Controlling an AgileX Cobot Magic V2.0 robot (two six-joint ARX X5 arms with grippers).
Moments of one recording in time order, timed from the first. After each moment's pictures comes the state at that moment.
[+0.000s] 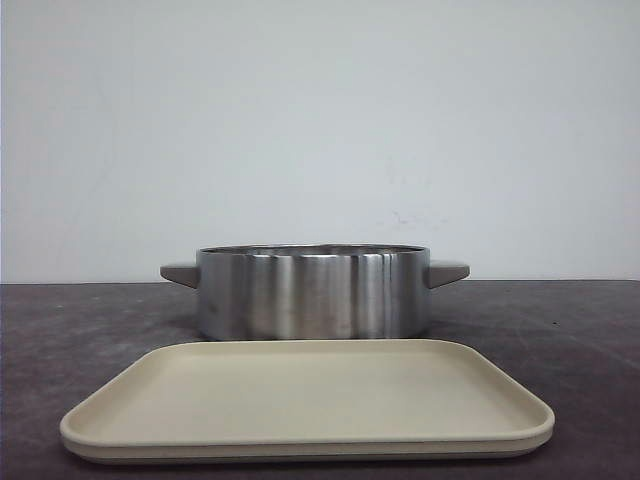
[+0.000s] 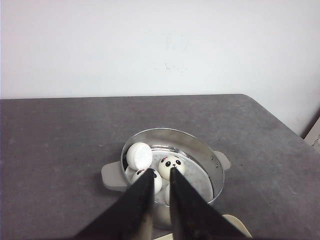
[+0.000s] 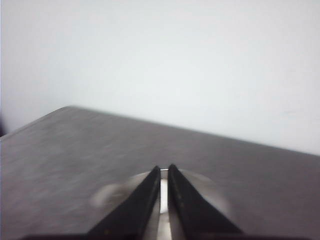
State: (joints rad) left arm -0.55 0.58 1.09 -0.70 -0.11 -0.22; right arm 0.65 0.78 0.77 0.01 0.21 0.10
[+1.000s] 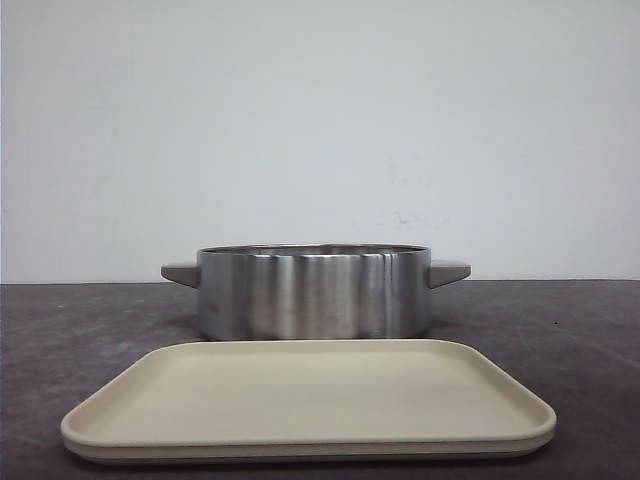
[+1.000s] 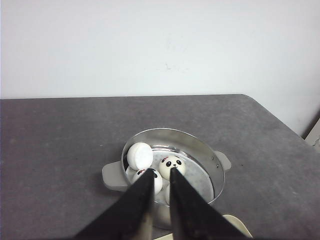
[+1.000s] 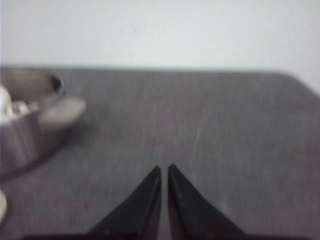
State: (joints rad) left arm -0.55 0.58 1.09 -0.70 -0.11 -0.22; right arm 0.06 0.00 0.02 -0.17 -0.03 0.05
